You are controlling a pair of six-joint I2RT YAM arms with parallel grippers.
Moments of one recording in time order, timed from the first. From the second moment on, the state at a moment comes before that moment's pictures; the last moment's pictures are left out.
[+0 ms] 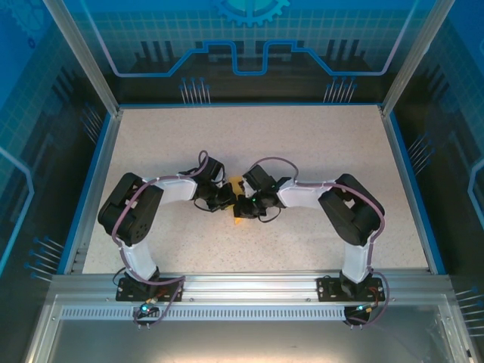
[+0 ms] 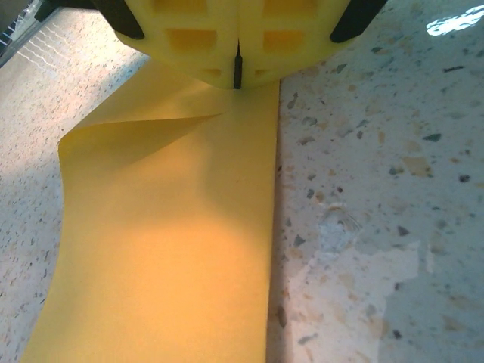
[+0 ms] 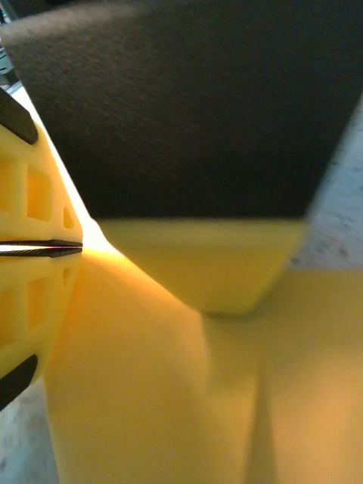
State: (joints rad) left arm -0.44 1.81 0.92 -0.24 0.47 -0.84; right arm 0.76 1.88 1.06 -0.24 -0.44 0.72
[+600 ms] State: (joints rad) left arm -0.44 1.81 0.92 -0.24 0.46 -0.84; right arm 0.77 1.88 1.03 -0.24 -0.38 0.71
